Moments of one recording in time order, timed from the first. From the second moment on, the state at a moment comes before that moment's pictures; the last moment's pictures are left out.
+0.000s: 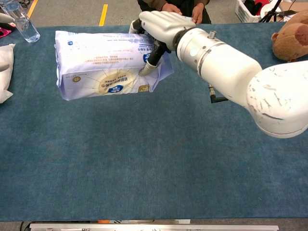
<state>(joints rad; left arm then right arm) -0.39 -0.80 -0.10 -1.93 1.41 1.02 -0.25 1.11 -1.58 0.36 -1.85 -0.47 1.15 -0.78</state>
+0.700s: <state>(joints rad) -0.42 -0.78 -0.10 -1.97 1.37 1.01 -0.19 1.27 -1.73 0.45 -1.73 -0.24 1.26 -0.90</state>
